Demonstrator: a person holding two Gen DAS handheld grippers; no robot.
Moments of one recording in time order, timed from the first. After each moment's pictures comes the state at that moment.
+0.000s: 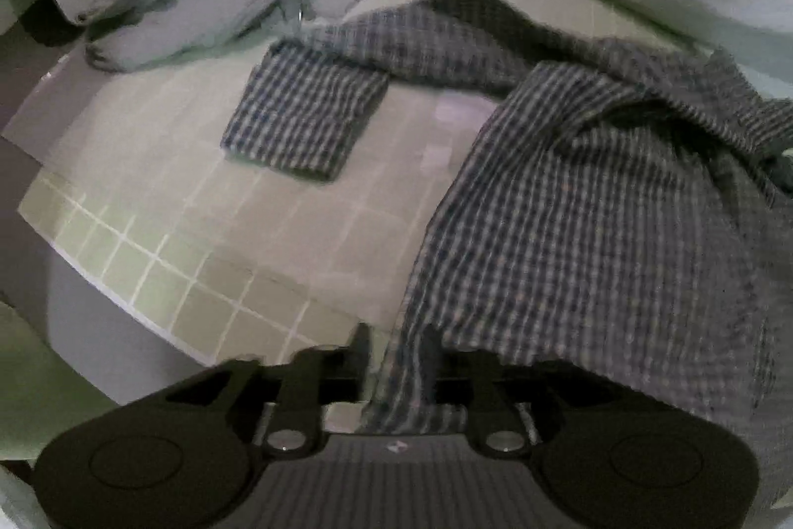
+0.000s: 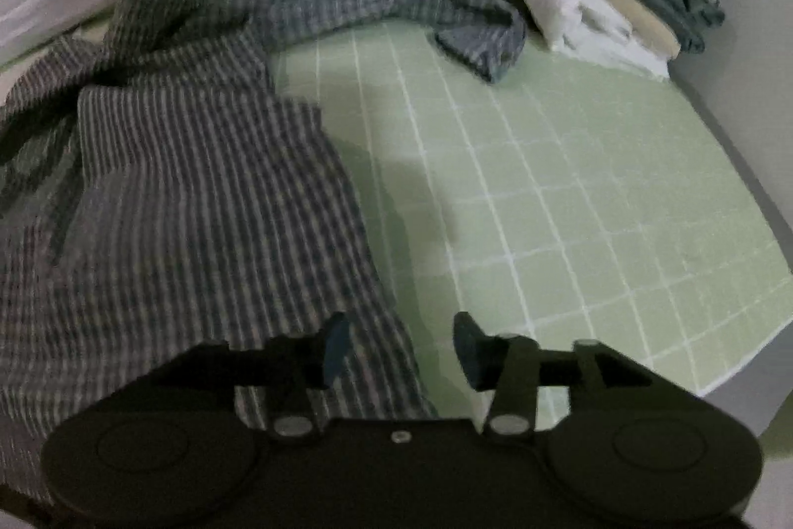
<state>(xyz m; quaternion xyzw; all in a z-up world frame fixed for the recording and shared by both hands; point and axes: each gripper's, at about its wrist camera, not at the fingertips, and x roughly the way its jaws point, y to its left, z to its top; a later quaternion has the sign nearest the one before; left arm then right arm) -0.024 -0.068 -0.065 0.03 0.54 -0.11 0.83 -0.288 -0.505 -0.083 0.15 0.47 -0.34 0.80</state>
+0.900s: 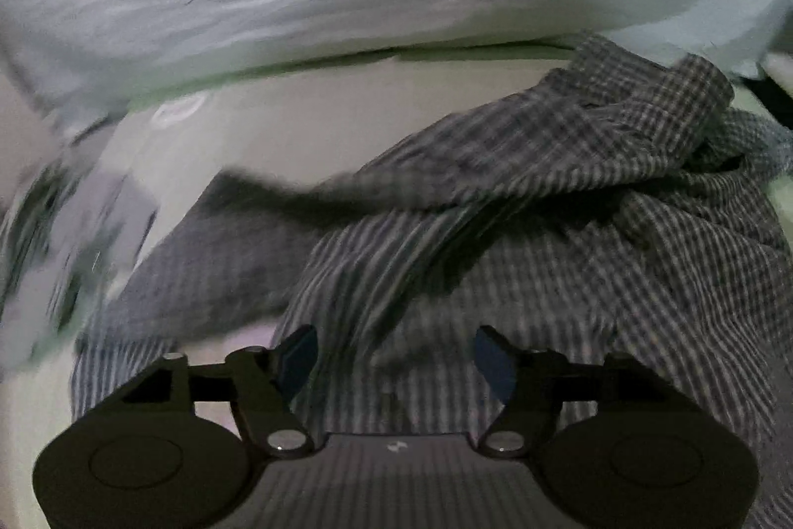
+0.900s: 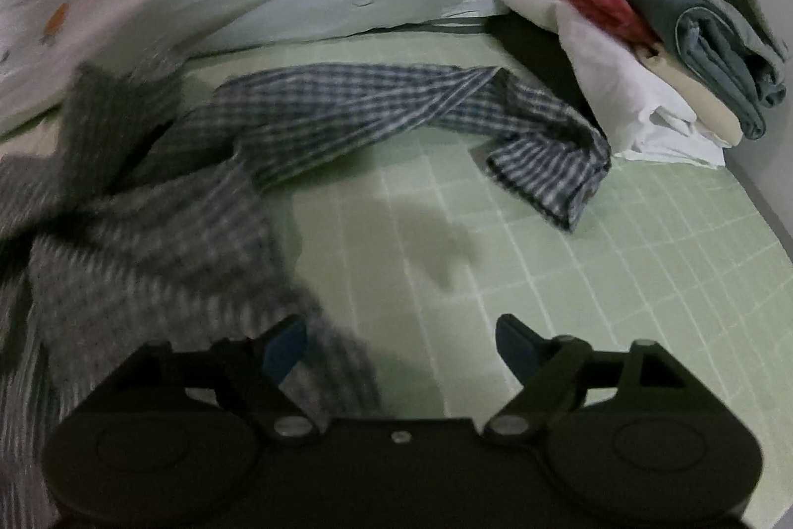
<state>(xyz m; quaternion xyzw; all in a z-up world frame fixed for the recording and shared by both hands) 0.049 -0.253 -0.063 0.21 0.40 -0.25 0.86 -0.170 -0.577 -0.093 0.17 0.41 -0.37 0.82</state>
